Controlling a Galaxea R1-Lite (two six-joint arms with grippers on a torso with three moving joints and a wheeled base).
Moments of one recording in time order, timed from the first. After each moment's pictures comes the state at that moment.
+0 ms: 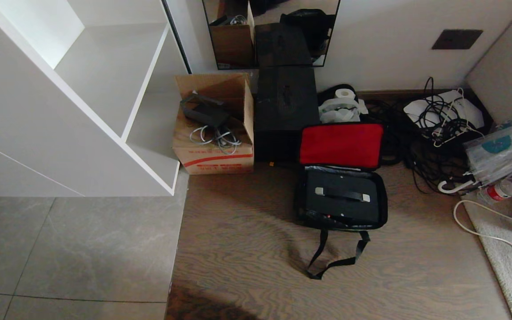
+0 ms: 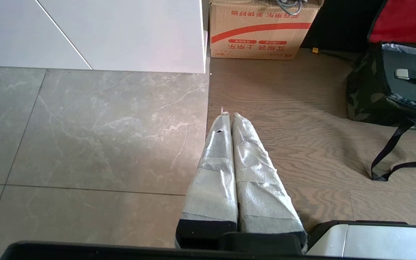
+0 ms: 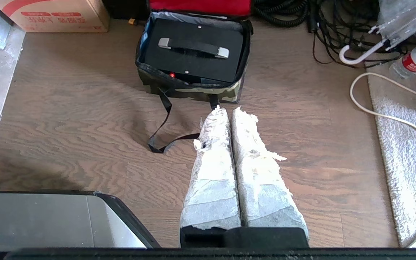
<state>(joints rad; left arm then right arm) 0.00 0.00 0.00 0.00 0.00 0.00 0.00 0.00 -0.03 0.07 0.01 -0.04</state>
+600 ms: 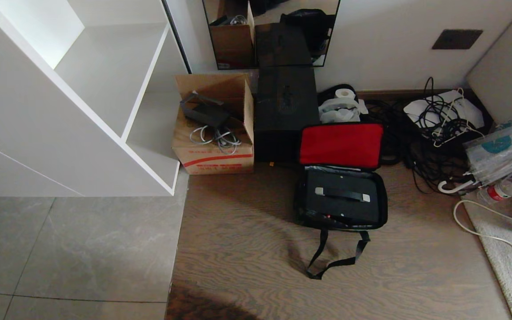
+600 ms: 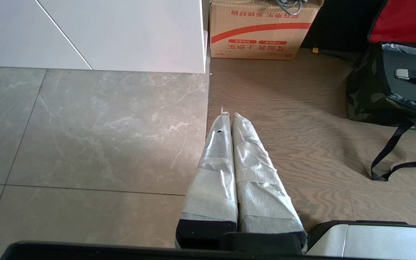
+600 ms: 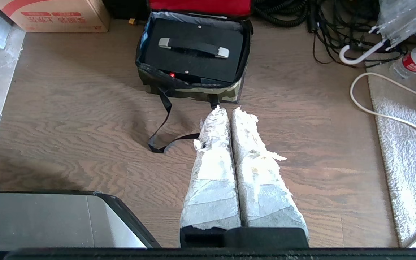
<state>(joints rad) 0.00 0.00 0.00 0.00 0.00 0.00 0.00 0.00 -0.03 0.07 0.01 -0.04</state>
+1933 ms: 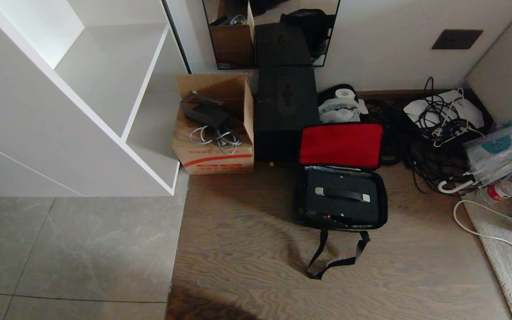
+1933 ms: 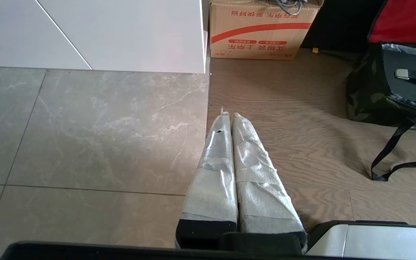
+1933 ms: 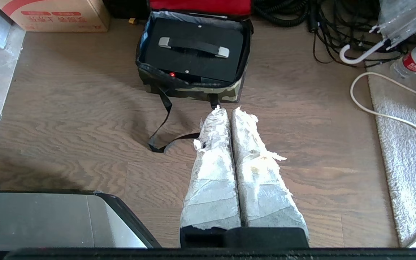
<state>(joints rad) 0.00 0.00 0.00 0.00 0.00 0.00 0.00 0.00 -0.03 0.07 0.01 -0.04</state>
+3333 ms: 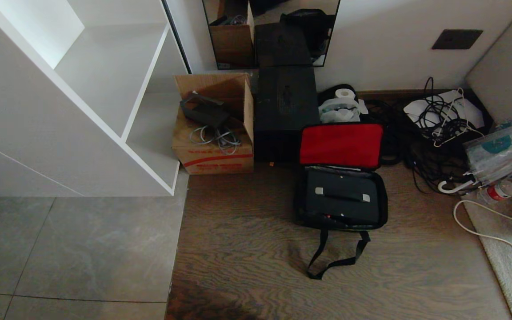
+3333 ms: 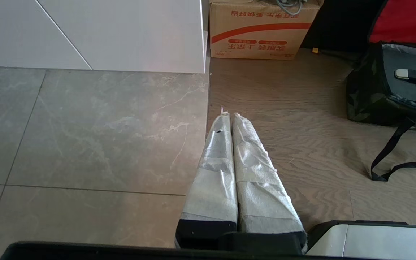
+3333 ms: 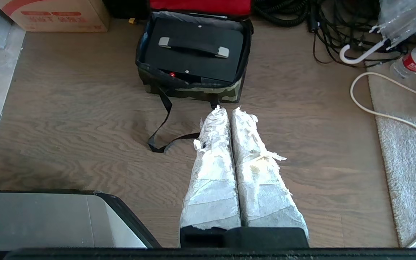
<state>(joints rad) 0.00 0.00 0.00 0.00 0.00 0.00 0.00 0.00 -0.03 0.07 0.01 -0.04</state>
